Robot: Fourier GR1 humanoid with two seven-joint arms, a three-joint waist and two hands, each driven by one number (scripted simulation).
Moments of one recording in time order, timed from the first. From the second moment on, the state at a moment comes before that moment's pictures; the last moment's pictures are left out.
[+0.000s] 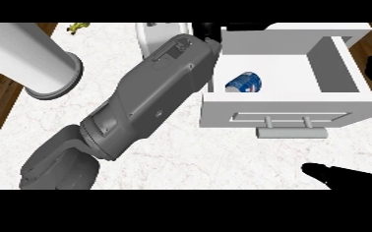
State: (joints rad) left arm -1.41 0.00 -0.60 -0.52 1.06 0.80 -0.27; right arm -0.07 -0.09 -0.20 -2.24 0.53 0.39 0.04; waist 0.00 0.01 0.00
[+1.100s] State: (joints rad) left arm -1.30 0.19 -0.60 -0.72 0.94 0.82 -0.10; right arm -0.54 -0.13 0.03 -1.32 1.13 -0.02 -0.09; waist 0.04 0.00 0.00
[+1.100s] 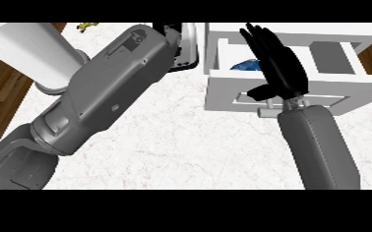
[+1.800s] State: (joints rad) left arm -1.20 0.33 -0.60 -0.92 0.88 0.84 0.02; right arm -0.78 -0.13 -0.04 -0.76 1.27 -0.40 -0.13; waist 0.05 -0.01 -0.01
